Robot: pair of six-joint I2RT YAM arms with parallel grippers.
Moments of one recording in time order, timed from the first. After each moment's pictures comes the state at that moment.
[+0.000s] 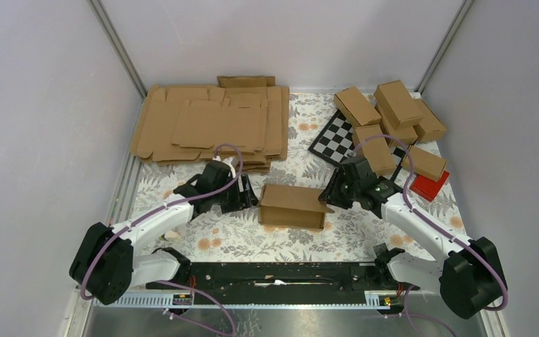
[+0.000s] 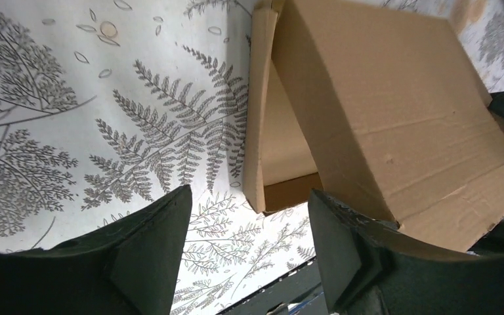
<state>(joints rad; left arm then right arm) -0.53 1.18 0.63 -0.30 0.24 -0.72 0.48 1.12 0.68 -0.46 -0.10 0.84</state>
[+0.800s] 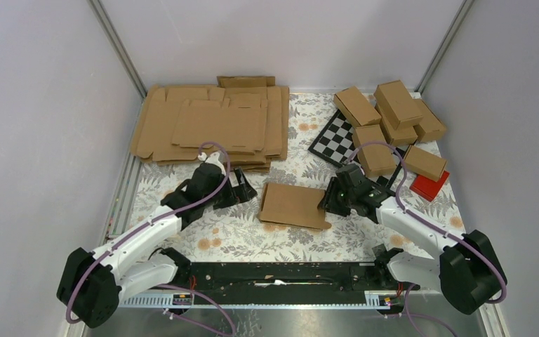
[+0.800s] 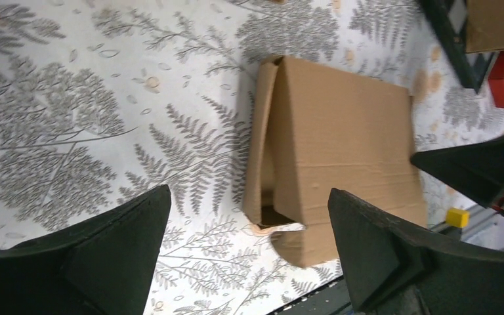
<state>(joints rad) -0.57 1.00 0.58 -0.31 0.04 -0.77 0.54 1.14 0.59 -0.41 -0.05 0.84</state>
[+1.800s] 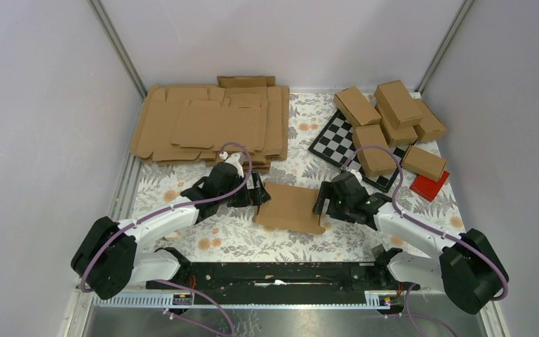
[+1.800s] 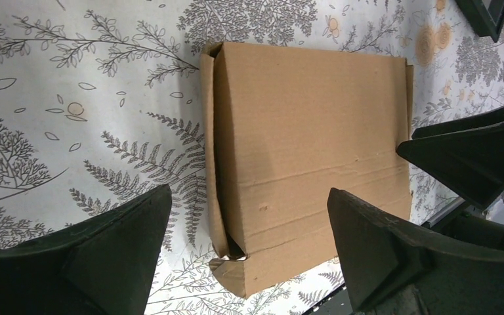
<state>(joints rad) -0.64 1.21 0.58 -0.08 0.12 -0.70 0.62 1.15 0.52 -0.36 0.07 0.80</state>
